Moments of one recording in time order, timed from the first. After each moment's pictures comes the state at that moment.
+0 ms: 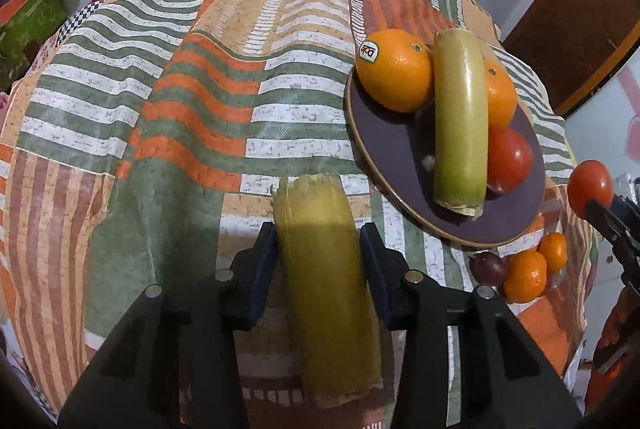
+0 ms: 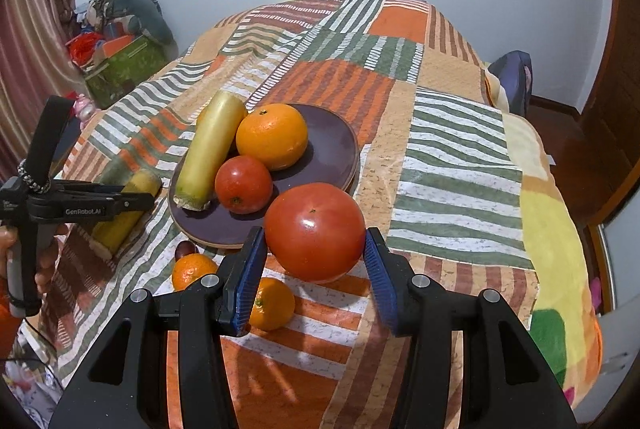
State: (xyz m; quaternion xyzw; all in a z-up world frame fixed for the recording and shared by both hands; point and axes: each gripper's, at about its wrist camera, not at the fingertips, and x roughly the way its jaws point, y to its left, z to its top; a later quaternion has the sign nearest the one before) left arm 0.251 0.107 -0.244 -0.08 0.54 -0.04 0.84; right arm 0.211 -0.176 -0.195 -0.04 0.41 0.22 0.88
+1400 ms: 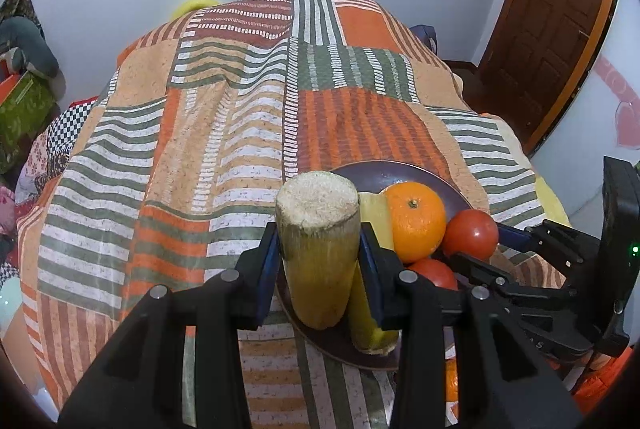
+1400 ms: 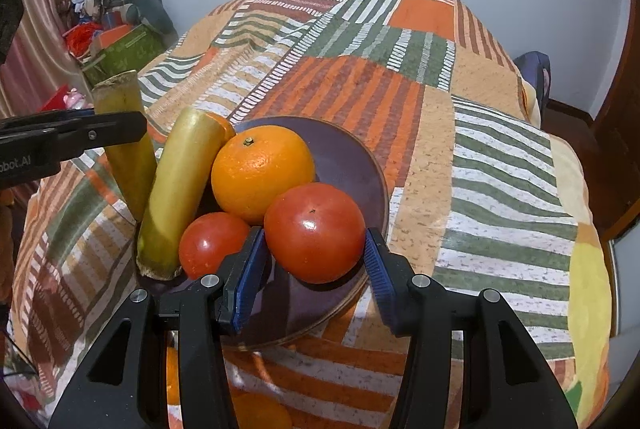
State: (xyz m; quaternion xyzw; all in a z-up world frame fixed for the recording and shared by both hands) left arm 0.310 0.053 -0.175 -0.01 0.44 -0.06 0.90; right arm 0.264 -0.139 -0.216 -0.05 0.42 0.24 0.87
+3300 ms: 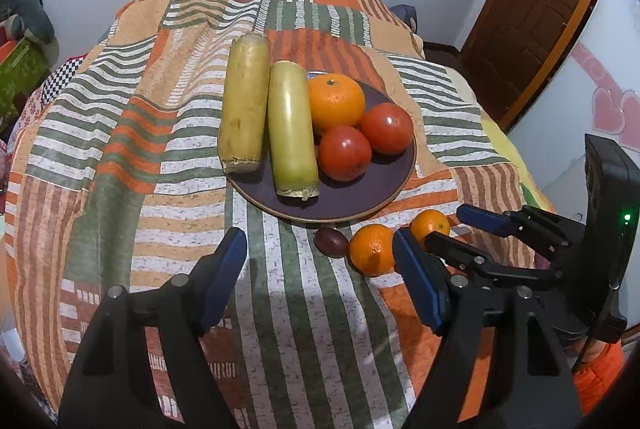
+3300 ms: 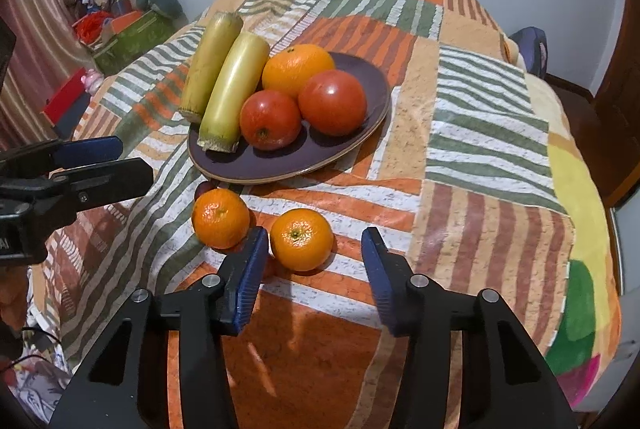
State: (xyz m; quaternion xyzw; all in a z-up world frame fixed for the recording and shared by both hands) left arm 0.201 0.014 -0.186 -0.05 0.48 -0.08 0.87; right arm 0.196 -0.162 -0.224 -0.04 0.46 0.24 0.85
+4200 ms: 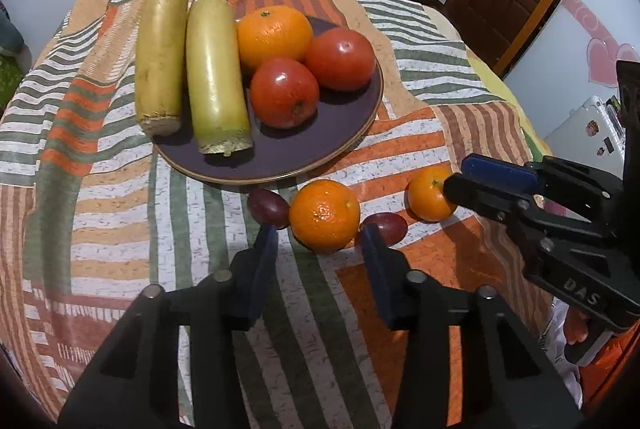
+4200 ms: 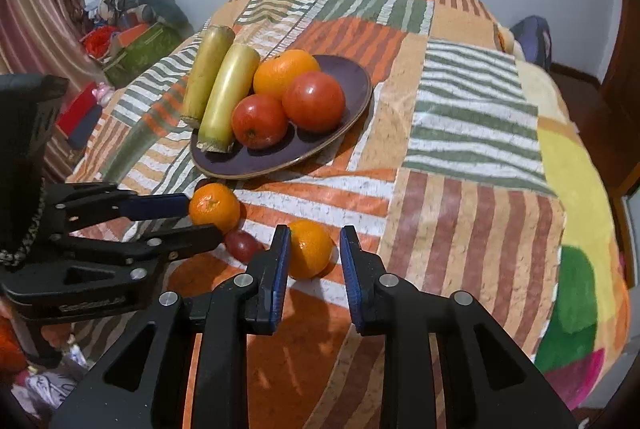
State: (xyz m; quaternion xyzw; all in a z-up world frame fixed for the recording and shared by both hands) left arm 0.211 -0.032 -0.227 -0.01 0.53 -0.12 0.84; right arm 0.192 -0.189 -0.220 0.00 0.46 0.26 0.85
